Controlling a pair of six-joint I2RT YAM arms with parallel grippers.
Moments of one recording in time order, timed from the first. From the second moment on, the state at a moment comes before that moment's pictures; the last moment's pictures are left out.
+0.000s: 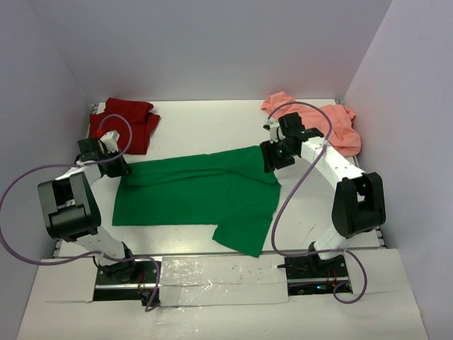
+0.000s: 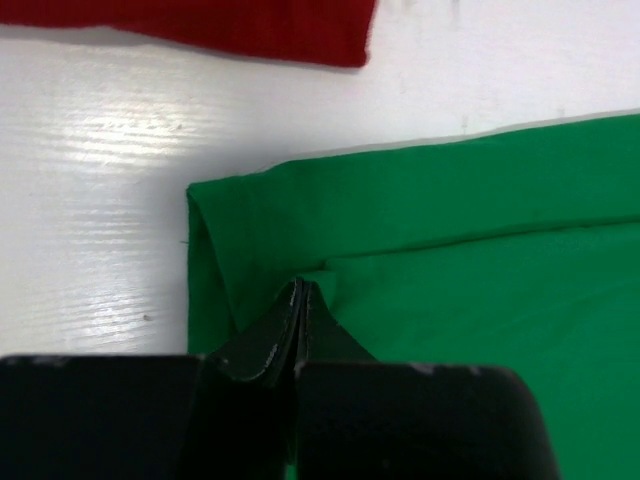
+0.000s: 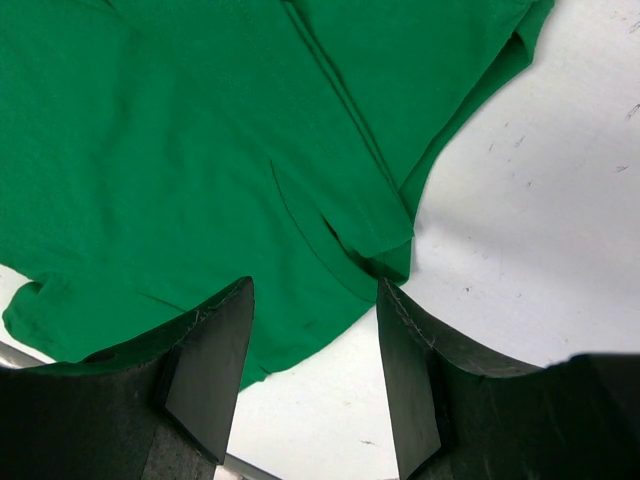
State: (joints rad) left arm 0.29 1.66 0.89 -0.15 0.43 0.06; right arm 0.26 1.60 1.22 -0.74 -0.23 -0.07
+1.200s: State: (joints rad) left arm 0.29 1.68 0.89 -0.15 0.46 0.06; right arm 0.26 1.60 1.22 -0.74 -0.24 -0.08
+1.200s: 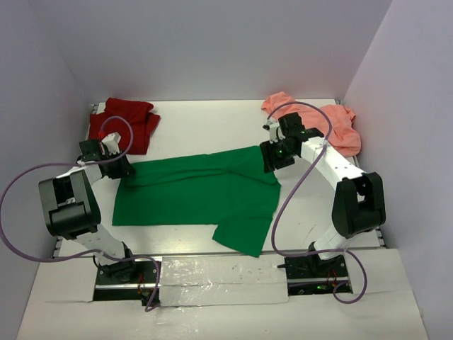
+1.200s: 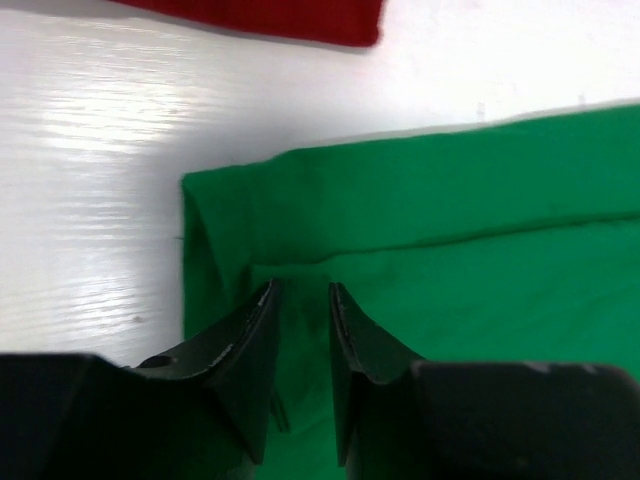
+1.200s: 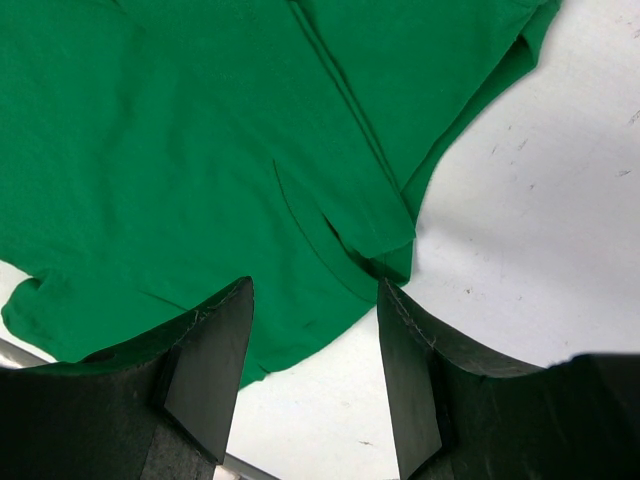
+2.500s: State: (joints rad) left arm 0.29 1.71 0.88 -0.12 0.44 0.06; right arm 0.26 1.63 1.21 -0.75 -0.25 -0.10
